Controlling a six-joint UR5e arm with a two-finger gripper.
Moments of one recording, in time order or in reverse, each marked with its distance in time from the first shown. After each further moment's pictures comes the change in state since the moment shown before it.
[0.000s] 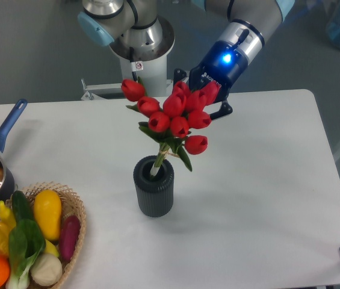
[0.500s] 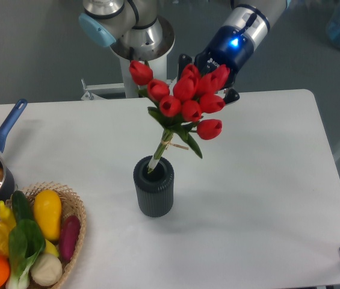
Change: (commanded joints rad) arm 0.051 0.029 0.000 0.000 -0.047 -0.063
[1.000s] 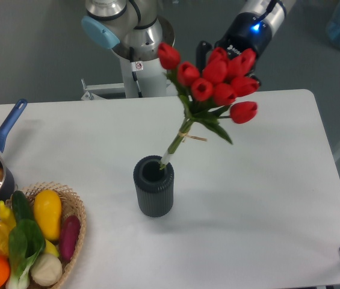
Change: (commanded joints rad) arm 0.083 -0.018 0.043 0.003 -0.026 0.009
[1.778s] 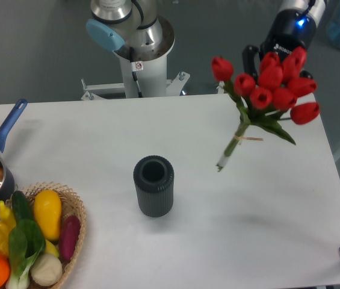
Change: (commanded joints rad) arm 0.045 -0.133 0.101 0.009 0.233 0.169
